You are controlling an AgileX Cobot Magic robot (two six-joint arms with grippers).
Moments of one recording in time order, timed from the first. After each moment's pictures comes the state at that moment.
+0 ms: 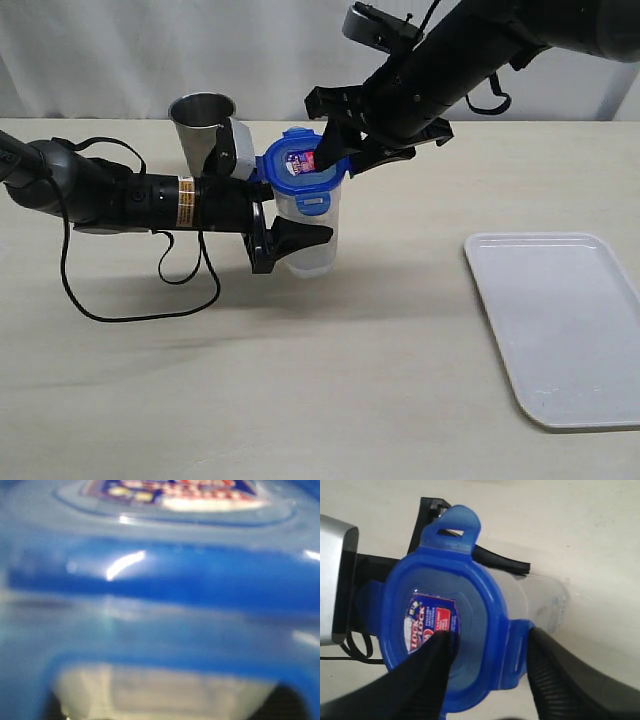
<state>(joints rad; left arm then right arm) -0.15 2.29 -1.26 1.30 -1.07 -0.55 0.35 1.96 -1.63 0.53 0.97 -0.16</state>
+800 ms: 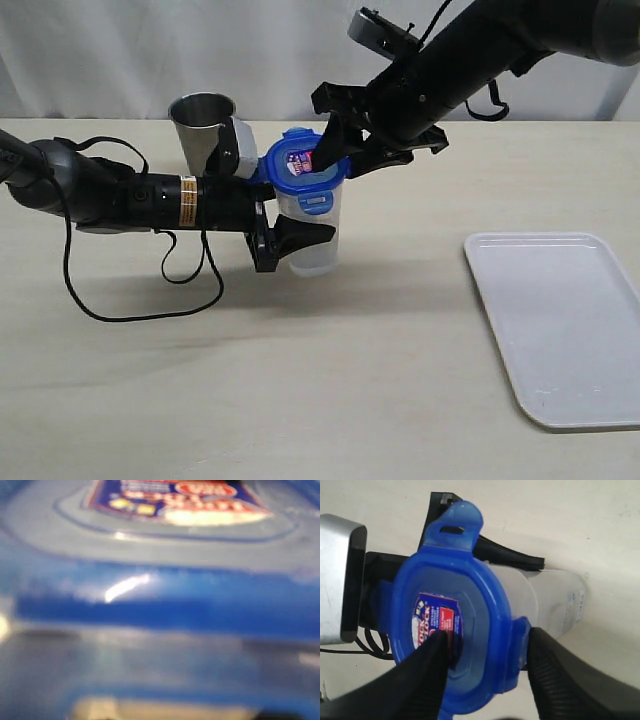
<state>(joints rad) -0.15 2.29 -1.26 1.29 -1.05 -0.56 0.31 2.00 -1.66 0.62 1.03 -0.22</state>
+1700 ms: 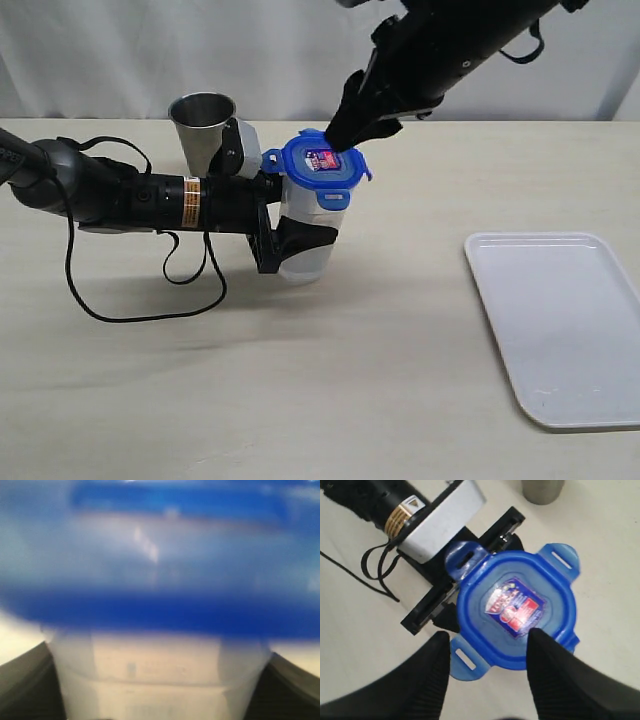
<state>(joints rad) -0.16 2.29 -1.26 1.30 -1.04 -0.60 0.38 1.79 -1.63 0.44 1.04 -0.69</state>
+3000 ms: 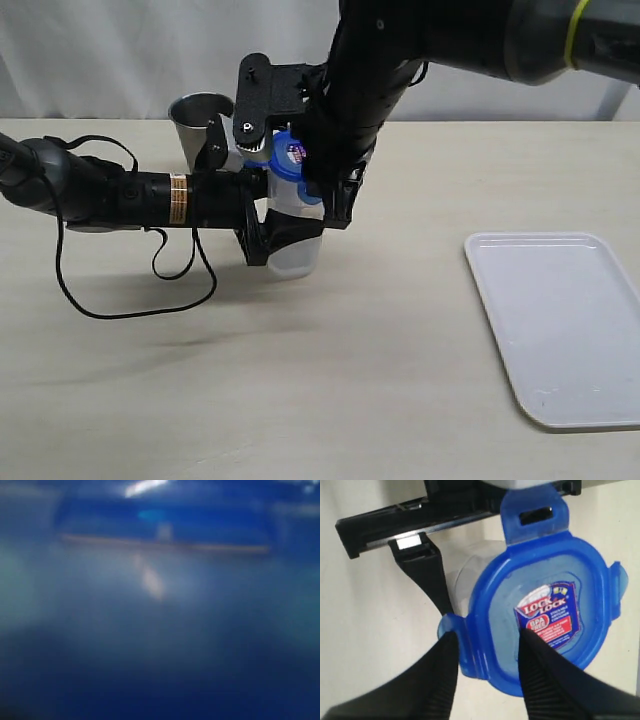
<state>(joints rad) -0.14 2.29 -1.26 1.30 -1.06 -0.61 0.65 1.95 -1.65 -0.12 0.94 -0.86</state>
